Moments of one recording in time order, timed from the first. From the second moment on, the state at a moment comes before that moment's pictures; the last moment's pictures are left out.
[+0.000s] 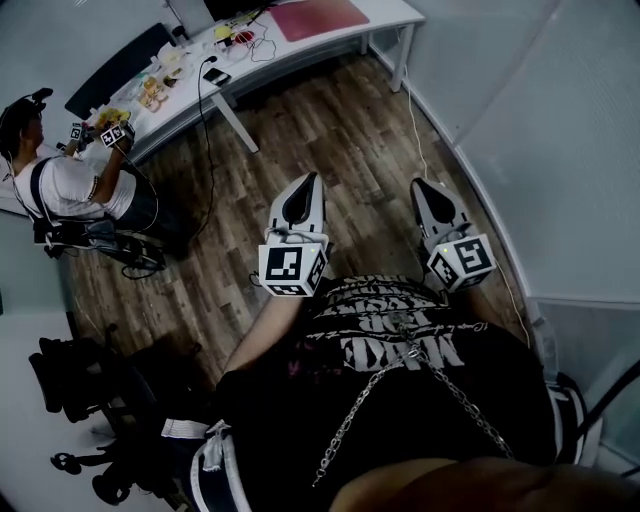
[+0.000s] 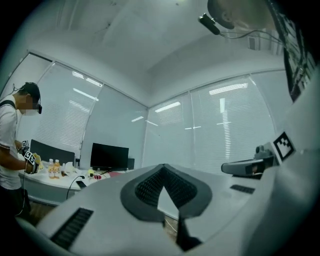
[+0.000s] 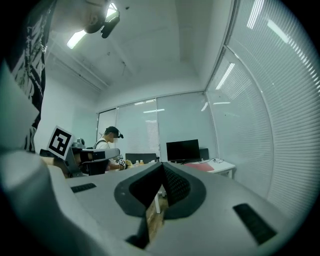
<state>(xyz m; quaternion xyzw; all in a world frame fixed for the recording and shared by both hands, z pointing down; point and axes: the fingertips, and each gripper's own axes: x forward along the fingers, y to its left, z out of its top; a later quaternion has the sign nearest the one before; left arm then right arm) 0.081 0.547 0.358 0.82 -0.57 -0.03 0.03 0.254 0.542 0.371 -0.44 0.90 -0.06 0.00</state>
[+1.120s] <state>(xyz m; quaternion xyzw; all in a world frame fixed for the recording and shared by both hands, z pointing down) 0.120 0.530 0.383 0.84 -0.54 0.00 0.03 0.278 0.528 0.400 -0.46 0.88 -0.07 -0.02</state>
